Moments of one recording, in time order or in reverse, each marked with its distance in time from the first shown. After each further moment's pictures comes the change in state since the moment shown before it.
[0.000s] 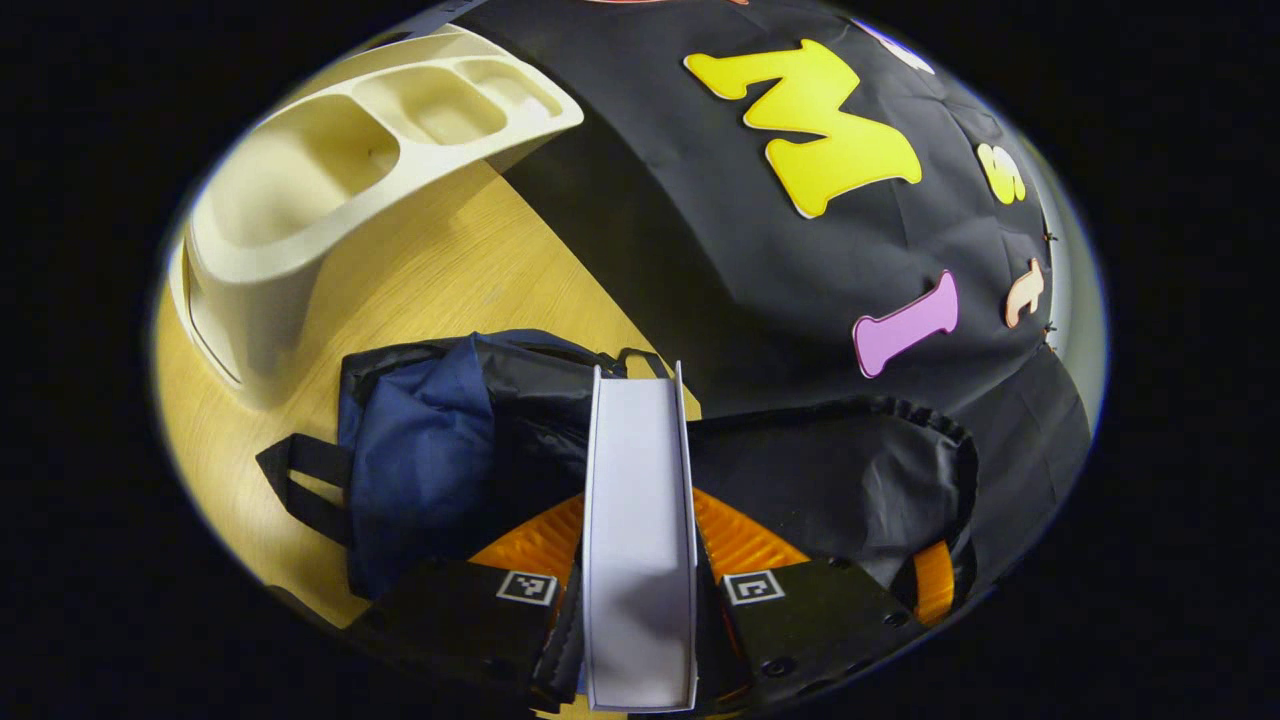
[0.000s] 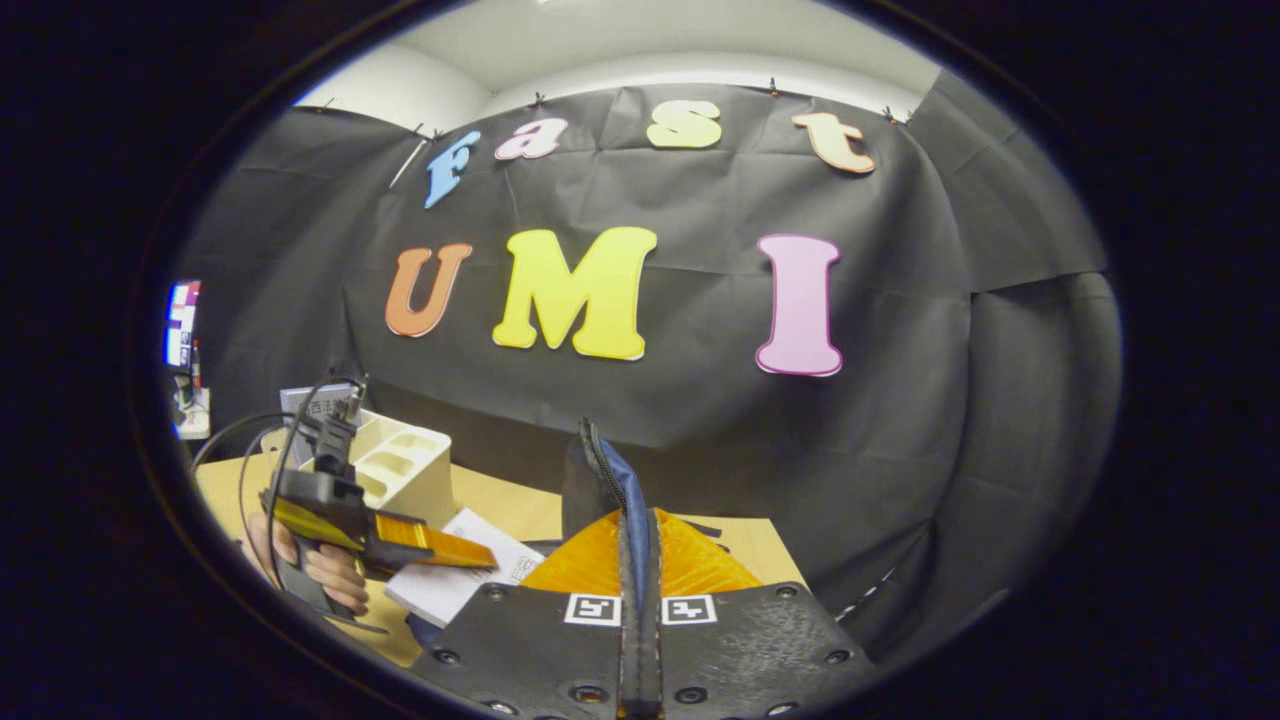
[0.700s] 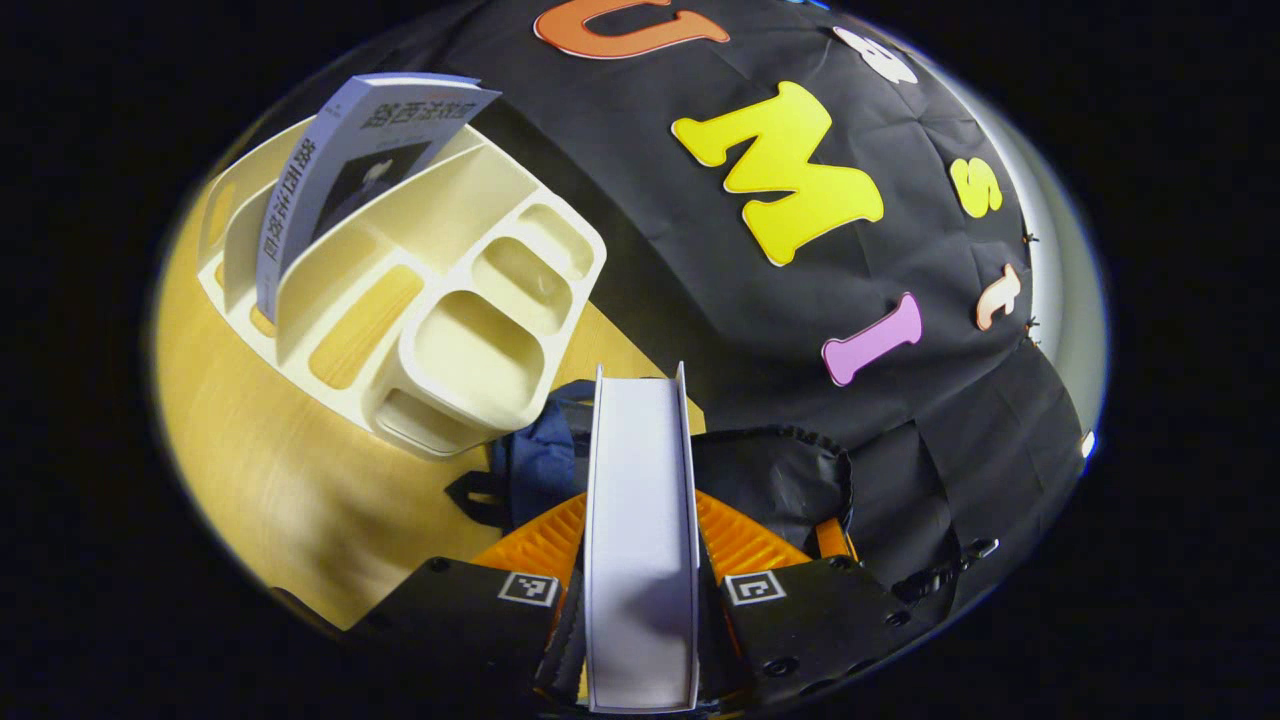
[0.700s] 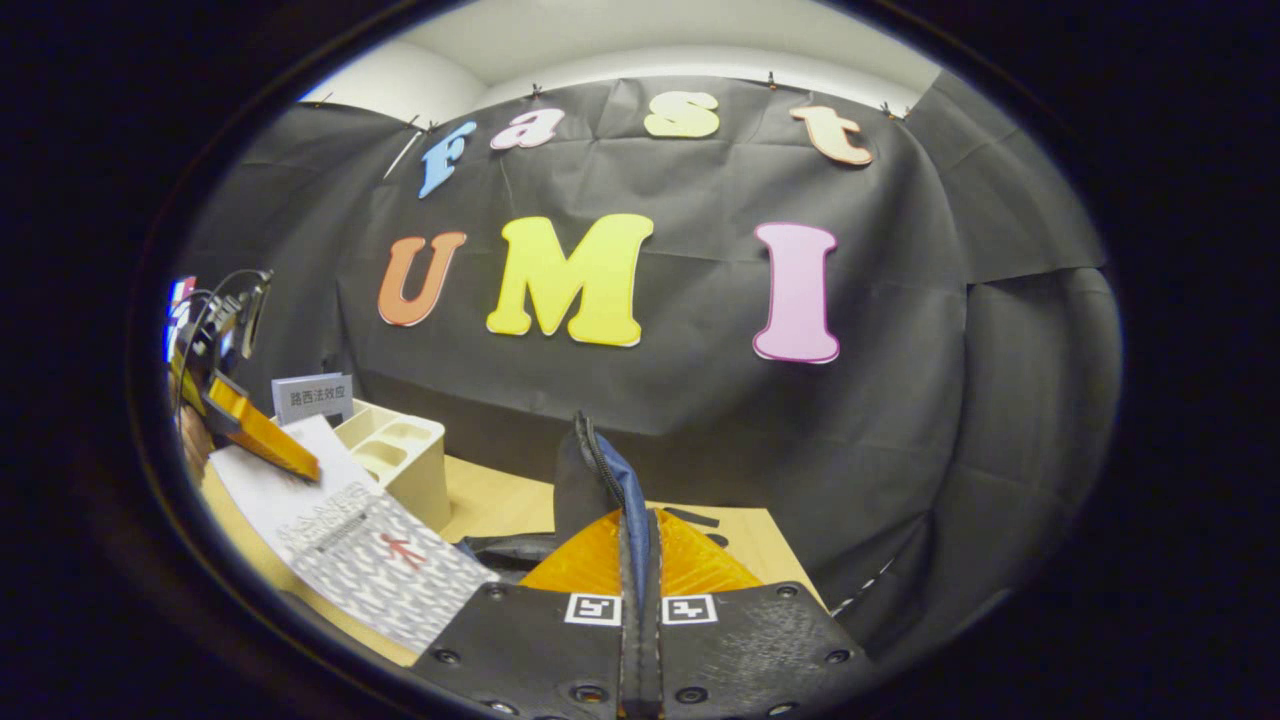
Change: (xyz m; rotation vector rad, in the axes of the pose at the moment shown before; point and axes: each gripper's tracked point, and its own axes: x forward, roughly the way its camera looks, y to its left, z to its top) left arm -0.141 0.000 0.072 -0.012 0.011 0.010; right arm 0.007 -0.002 -0.012 0.001 0.026 -0.037
